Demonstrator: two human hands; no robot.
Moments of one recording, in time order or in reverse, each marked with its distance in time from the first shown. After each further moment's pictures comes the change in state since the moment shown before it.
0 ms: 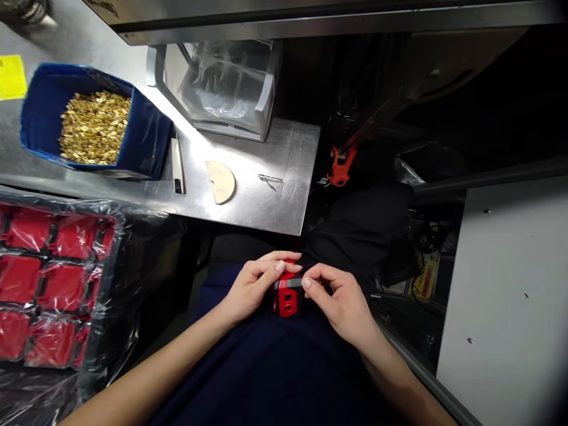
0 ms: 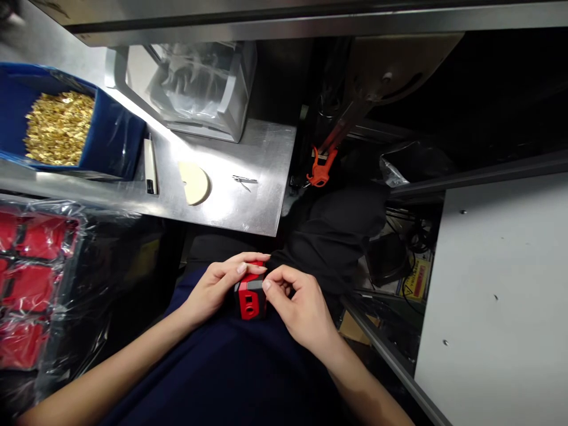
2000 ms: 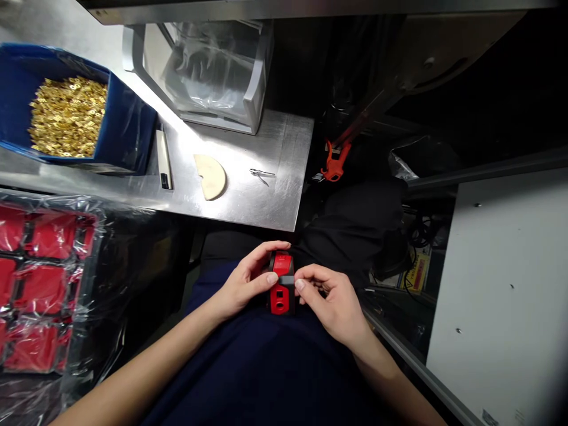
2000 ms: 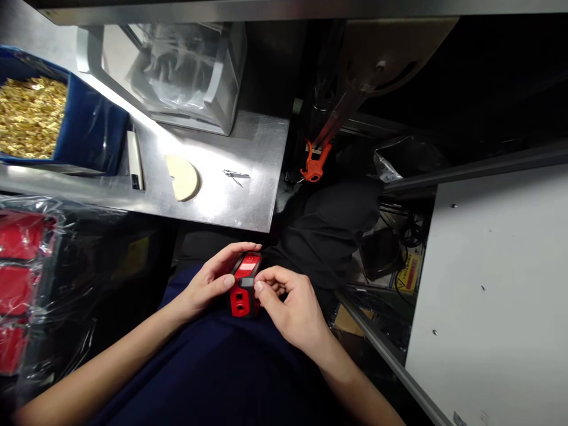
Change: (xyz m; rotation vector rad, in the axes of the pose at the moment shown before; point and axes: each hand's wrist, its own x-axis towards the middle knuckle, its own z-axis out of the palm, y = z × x) left_hand 0.003 -0.019 -0.011 -0.092 -0.120 0.029; right_hand -0.007 0.006 0.003 0.113 -0.013 0.039
